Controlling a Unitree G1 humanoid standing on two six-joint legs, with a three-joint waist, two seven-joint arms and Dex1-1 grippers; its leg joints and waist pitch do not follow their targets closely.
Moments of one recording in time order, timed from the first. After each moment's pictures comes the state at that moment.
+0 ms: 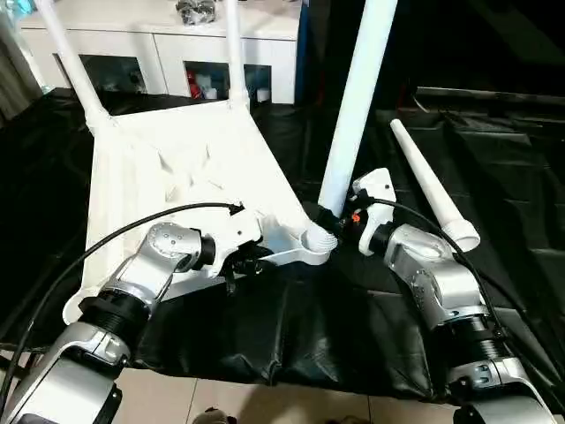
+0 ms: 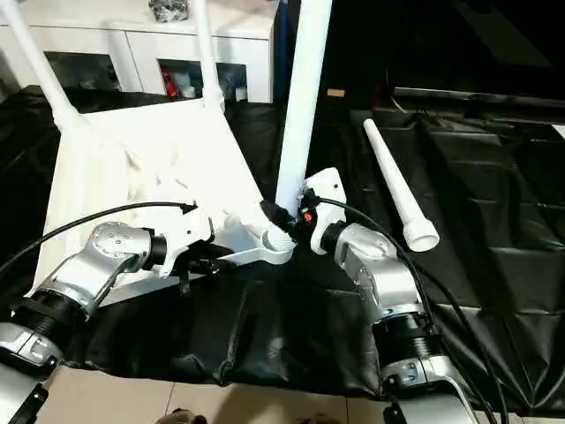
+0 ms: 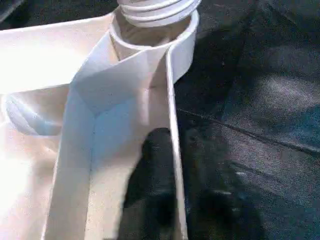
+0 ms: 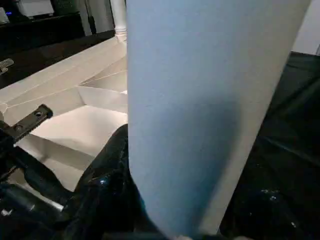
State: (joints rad) left arm -0.62 0.43 -0.38 0.62 -0.02 0.06 -1.05; right arm -0.51 -0.18 0.07 0.40 0.24 0.25 0.64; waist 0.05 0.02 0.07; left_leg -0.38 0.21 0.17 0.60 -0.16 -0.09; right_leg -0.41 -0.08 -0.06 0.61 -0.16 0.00
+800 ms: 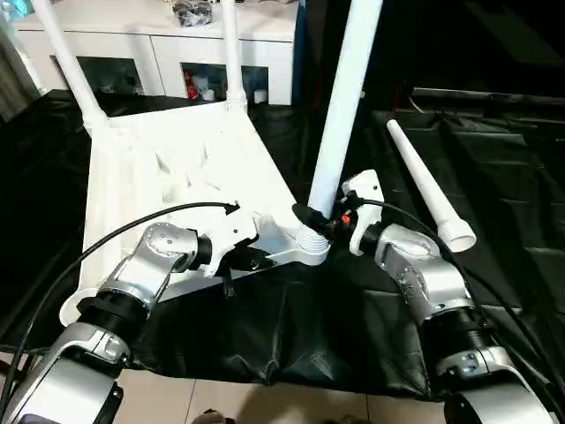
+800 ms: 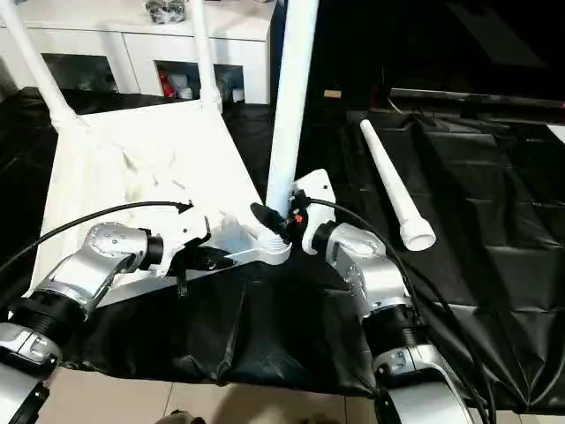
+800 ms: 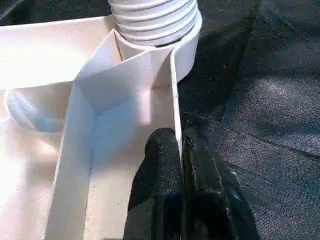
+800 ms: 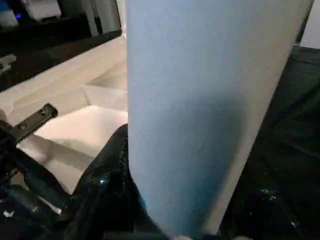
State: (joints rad) left arm -0.62 0.42 -0.35 0.64 -0.02 0.07 -1.07; right arm -0.56 -0.13 0.07 0.54 0.23 0.18 0.67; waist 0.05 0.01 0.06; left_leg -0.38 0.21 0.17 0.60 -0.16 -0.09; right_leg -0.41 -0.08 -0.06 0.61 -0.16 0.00
